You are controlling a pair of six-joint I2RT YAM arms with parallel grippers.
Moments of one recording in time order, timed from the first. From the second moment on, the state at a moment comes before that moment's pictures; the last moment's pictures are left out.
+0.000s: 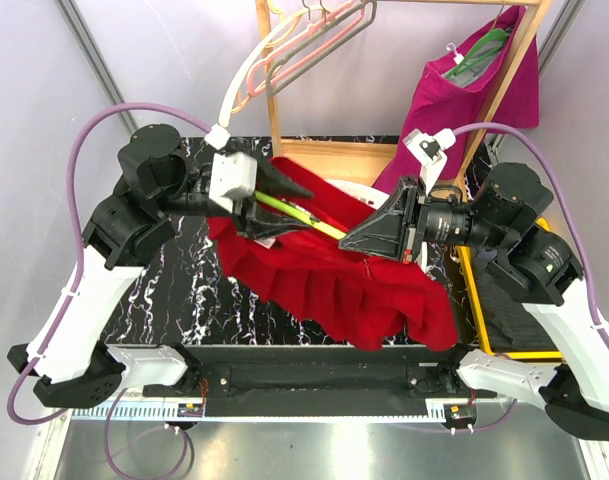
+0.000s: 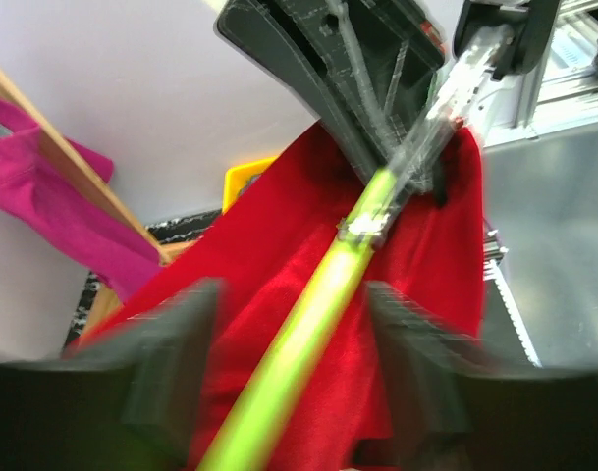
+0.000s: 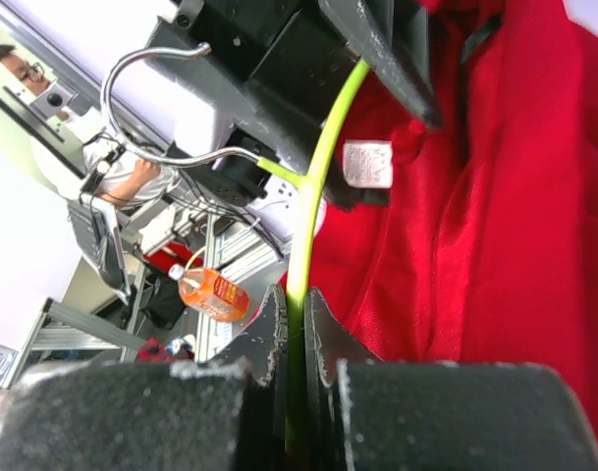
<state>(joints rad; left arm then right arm) -0.70 1.22 1.81 -0.63 0.92 0.30 0.75 1.03 1.59 -0.50 -0.68 0.64</state>
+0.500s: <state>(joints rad) -0.72 1.27 1.89 -0.73 0.93 0.31 0.75 1.10 1.69 -0.50 -0.67 0.61</state>
